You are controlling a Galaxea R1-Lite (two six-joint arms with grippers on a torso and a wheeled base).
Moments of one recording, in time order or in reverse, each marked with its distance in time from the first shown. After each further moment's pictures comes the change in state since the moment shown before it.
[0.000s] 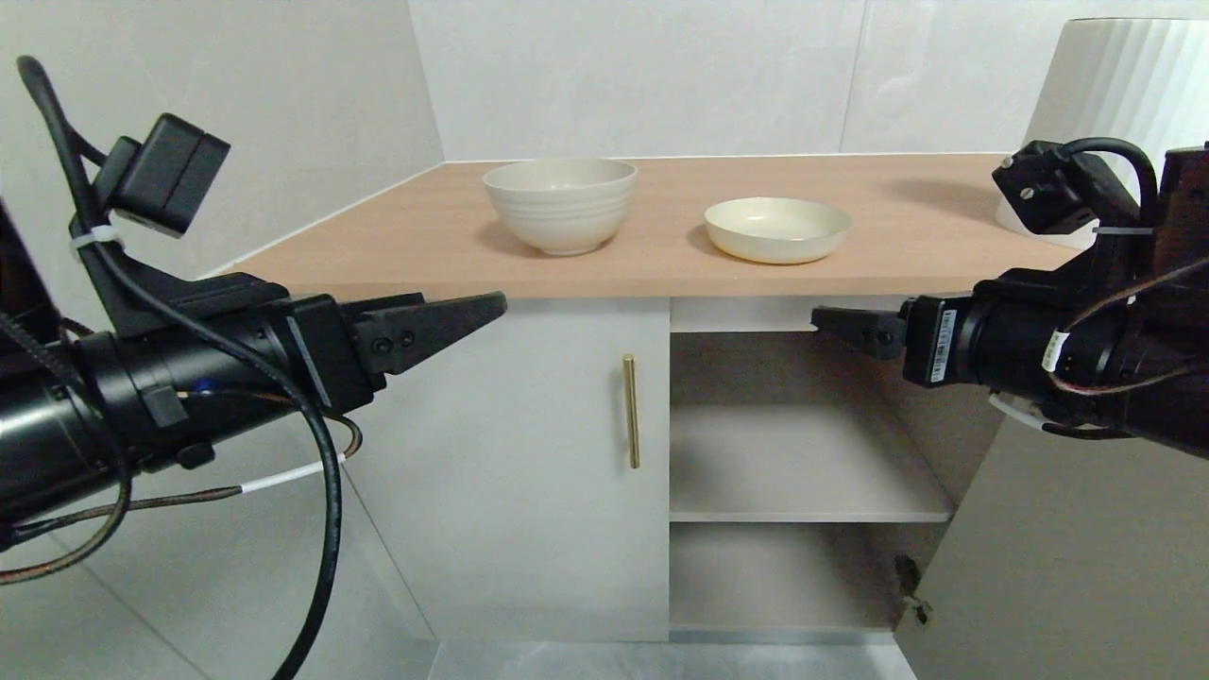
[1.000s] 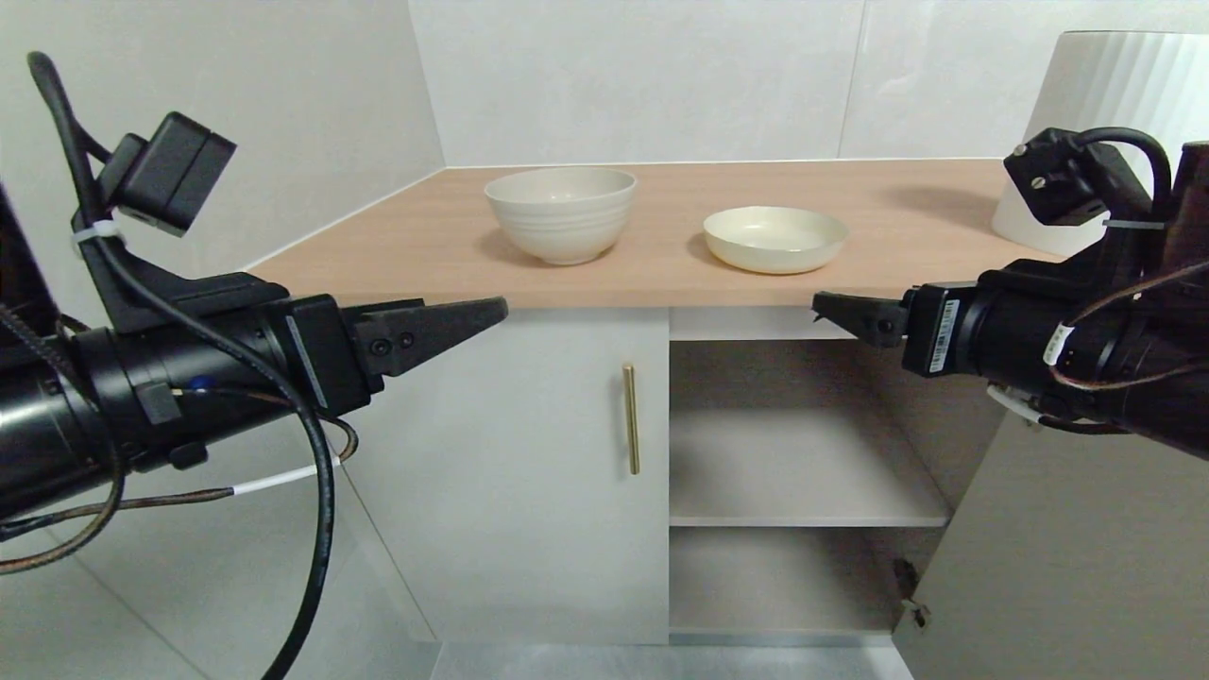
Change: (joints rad) left arm -0.001 -0.004 -0.031 0.068 -0.003 -0.004; right arm 0.004 0.002 0.014 -0.067 -0.023 -0.003
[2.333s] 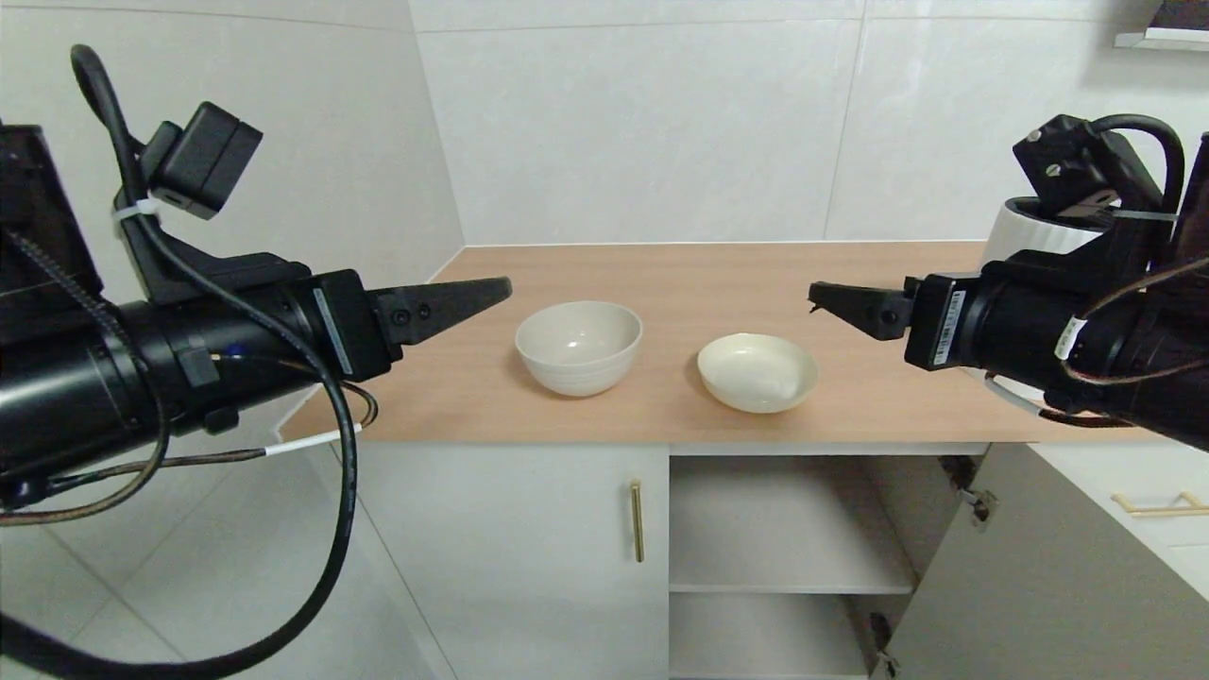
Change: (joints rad) left arm 0.031 0.061 -0.056 0.004 0.009 -0.004; right arm -0.021 -0.004 0.001 -0.031 0.073 0.008
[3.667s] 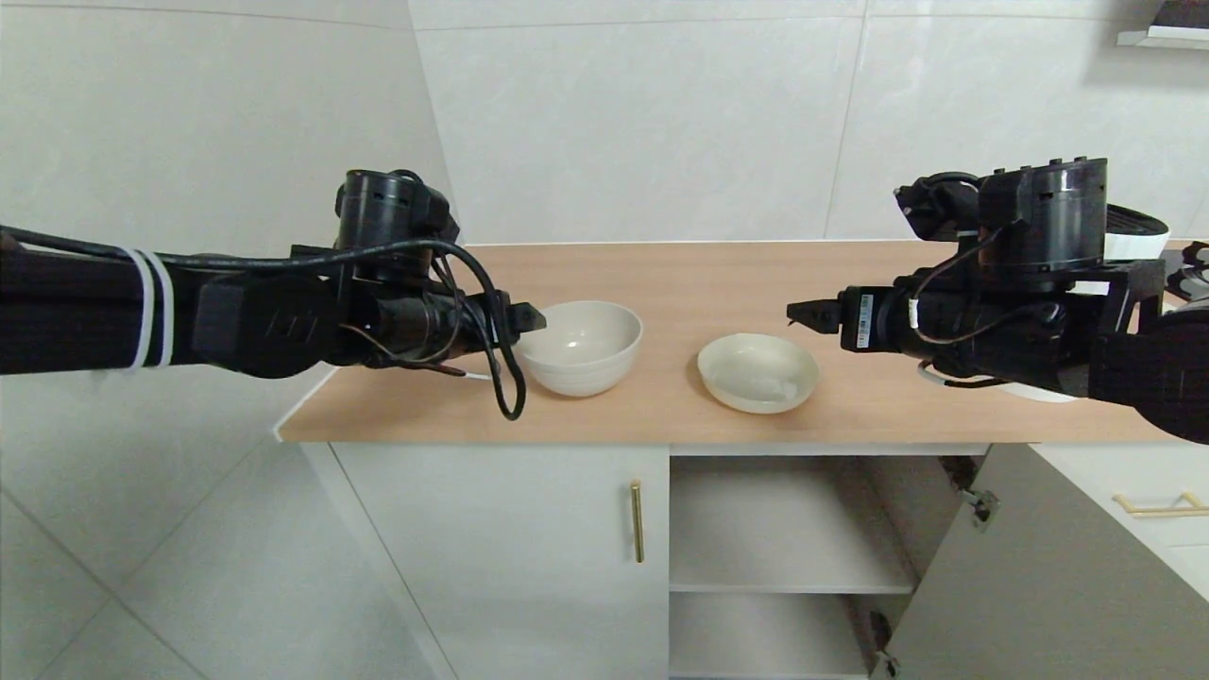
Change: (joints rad) left arm 0.044 0.545 -0.531 0.404 0.391 -0.070; right arm -0.126 0.270 -0.229 0.155 -0.025 0.030
